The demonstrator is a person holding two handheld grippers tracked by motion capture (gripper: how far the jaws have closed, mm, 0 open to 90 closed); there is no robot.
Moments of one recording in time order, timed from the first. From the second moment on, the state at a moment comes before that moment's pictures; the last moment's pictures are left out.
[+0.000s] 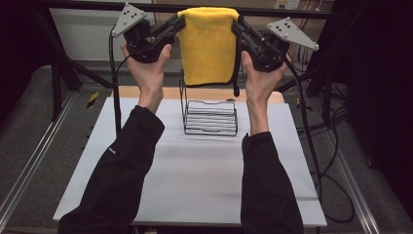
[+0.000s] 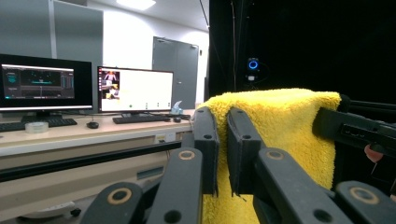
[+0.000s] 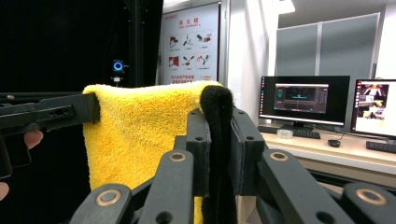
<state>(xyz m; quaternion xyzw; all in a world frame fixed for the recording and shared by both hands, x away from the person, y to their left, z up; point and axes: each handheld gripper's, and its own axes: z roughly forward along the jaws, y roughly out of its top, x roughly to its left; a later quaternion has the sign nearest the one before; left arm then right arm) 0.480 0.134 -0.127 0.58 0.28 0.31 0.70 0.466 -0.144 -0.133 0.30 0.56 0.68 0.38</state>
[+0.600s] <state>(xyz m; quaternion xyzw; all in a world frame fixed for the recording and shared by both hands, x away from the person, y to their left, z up) 0.516 0.137 -0.132 0.60 0.28 0.34 0.67 0.510 -0.139 -0.136 0.30 0.57 0.66 0.38</state>
